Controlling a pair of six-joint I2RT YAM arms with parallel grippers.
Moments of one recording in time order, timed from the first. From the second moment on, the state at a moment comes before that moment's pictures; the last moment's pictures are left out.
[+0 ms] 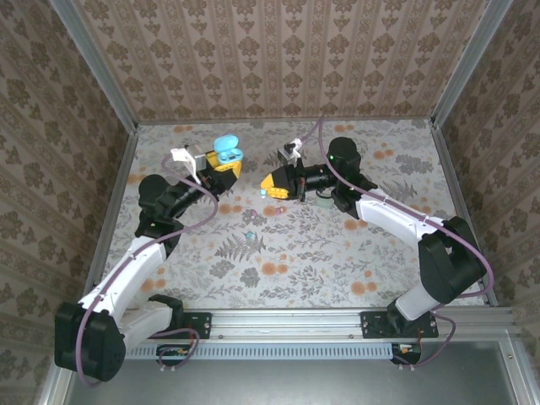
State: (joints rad) left arm -0.34 1.03 0.67 0.60 0.68 -0.27; right arm 0.51 1.55 1.06 0.54 -1.17 1.48
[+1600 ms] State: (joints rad) left arm -0.37 1.07 0.71 0.55 0.71 -0.18; right arm 0.50 1.57 1.05 0.52 -1.01 1.66
